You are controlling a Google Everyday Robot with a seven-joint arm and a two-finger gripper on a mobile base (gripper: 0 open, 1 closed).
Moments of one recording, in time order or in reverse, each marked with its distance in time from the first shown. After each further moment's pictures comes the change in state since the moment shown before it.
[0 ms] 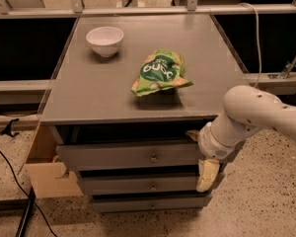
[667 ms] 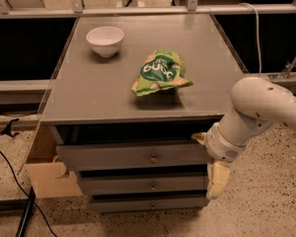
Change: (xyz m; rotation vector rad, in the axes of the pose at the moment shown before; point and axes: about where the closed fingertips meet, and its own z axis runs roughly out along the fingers) arm -0.001 0.039 -0.029 -0.128 0.012 0.042
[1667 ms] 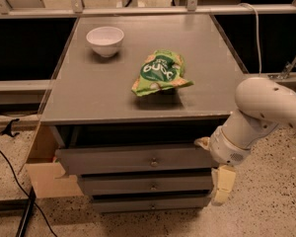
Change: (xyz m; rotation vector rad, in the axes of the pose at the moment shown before) arm 0.001 0.023 -0.005 -0.064 -0.003 0.027
